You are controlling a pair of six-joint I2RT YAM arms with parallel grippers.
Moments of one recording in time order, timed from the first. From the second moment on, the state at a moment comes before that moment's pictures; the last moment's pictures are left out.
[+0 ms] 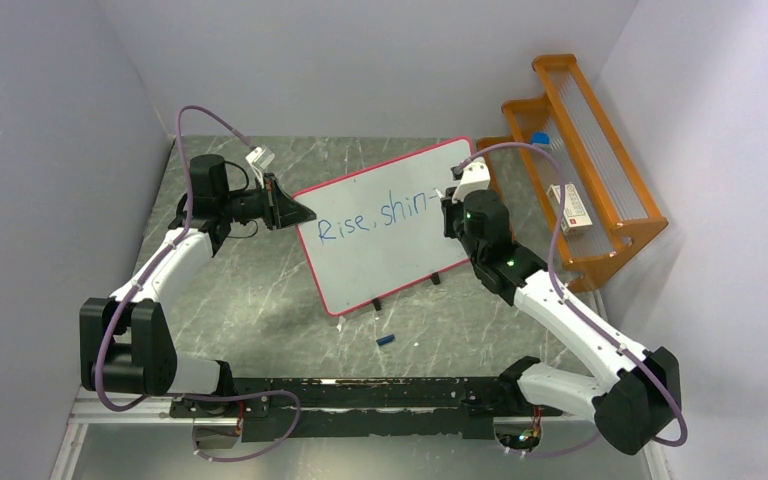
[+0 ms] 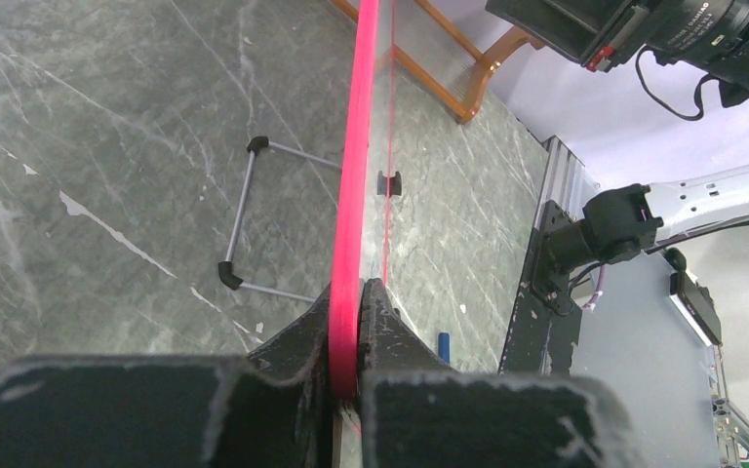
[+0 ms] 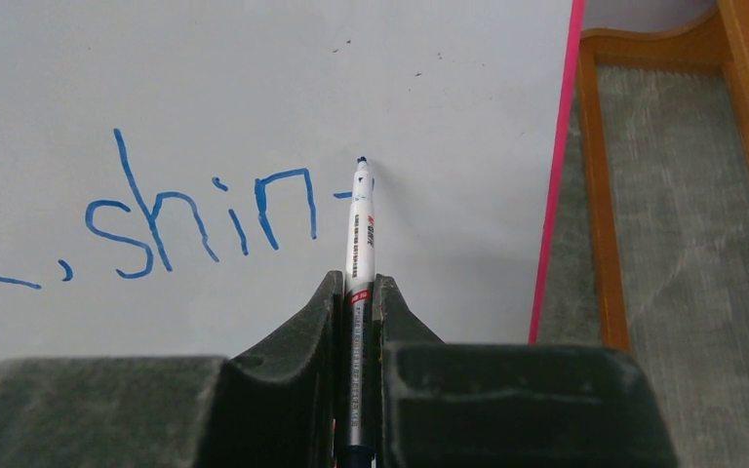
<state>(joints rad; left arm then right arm) -0.09 1.37 0.92 0.02 1.09 -0.21 0.56 1.10 0.86 -0.08 0.35 0.06</state>
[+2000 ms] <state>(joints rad) -0.09 1.37 0.92 0.02 1.09 -0.21 0.56 1.11 0.86 -0.12 0.33 0.08</state>
